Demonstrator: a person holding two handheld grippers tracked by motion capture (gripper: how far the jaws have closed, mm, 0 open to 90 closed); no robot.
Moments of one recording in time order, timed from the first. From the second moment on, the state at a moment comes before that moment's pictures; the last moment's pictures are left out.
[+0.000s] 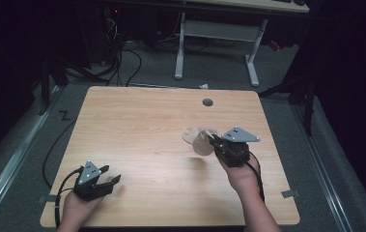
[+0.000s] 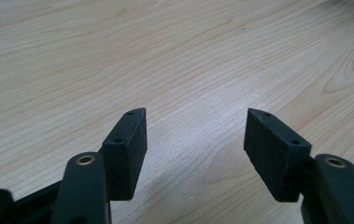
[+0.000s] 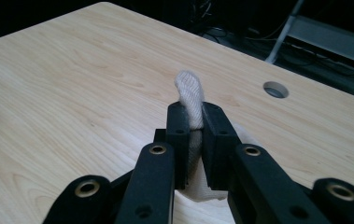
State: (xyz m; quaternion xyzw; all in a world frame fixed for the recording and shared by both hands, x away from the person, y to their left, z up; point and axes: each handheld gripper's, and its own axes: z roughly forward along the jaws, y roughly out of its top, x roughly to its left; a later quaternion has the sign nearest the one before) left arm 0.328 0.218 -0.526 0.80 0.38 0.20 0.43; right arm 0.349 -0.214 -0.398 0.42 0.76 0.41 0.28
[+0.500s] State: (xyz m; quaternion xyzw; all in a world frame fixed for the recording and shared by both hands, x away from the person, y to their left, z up) left arm 0.328 0.218 -0.526 0.79 0.38 0.19 0.43; right arm 0.329 -0.165 -0.401 0.36 0.78 0.44 0.25
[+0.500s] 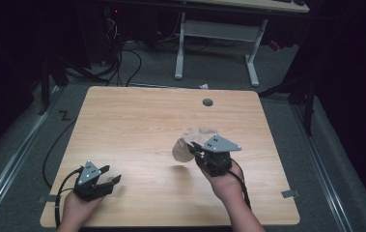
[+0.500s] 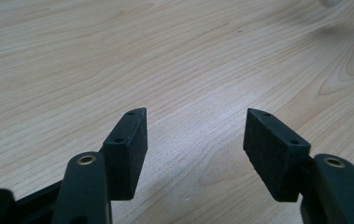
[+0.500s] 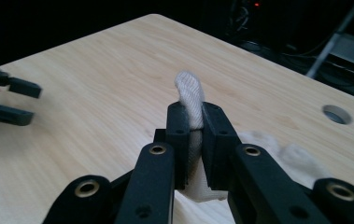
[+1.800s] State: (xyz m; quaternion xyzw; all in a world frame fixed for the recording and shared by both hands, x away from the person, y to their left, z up) left arm 0.310 0.150 -0.513 0.81 0.32 0.14 0.47; right arm 0.301 -0.112 -0.428 0.31 0.80 0.47 0.20
